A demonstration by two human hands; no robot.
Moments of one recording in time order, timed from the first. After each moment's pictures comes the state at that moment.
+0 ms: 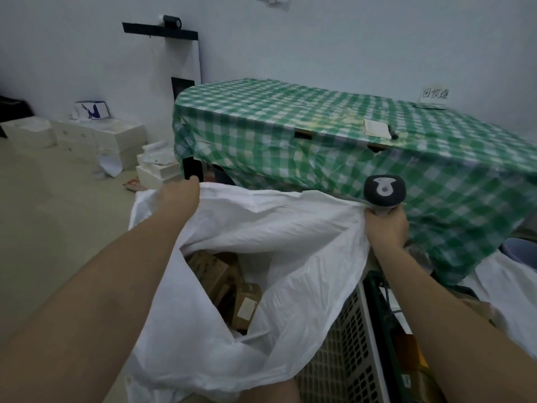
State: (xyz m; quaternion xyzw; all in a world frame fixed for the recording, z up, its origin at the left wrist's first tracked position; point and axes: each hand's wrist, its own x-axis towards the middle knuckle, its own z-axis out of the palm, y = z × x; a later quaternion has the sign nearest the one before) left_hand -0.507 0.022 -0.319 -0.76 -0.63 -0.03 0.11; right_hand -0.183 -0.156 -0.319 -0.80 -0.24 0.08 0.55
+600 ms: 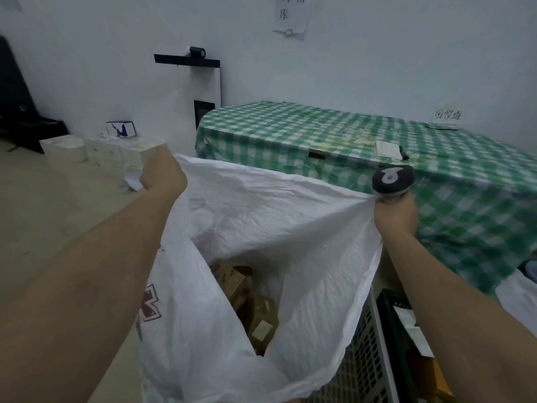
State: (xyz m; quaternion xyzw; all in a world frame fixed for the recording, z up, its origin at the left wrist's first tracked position) left_hand -0.562 0.028 -0.240 -0.60 -0.75 -0.27 -0.04; right_hand -0.191 -0.137 -0.267 -0.82 -0.29 0.03 0.50
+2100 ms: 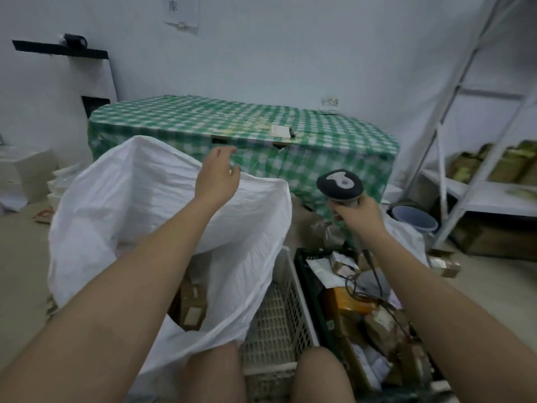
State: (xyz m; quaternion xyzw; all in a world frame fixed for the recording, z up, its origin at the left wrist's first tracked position) left_hand -0.352 -0.135 -0.246 -0.82 -0.36 -0.41 -0.16; right_hand -0.146 -0.332 -0.269 -0.77 -0.31 0.11 0.55
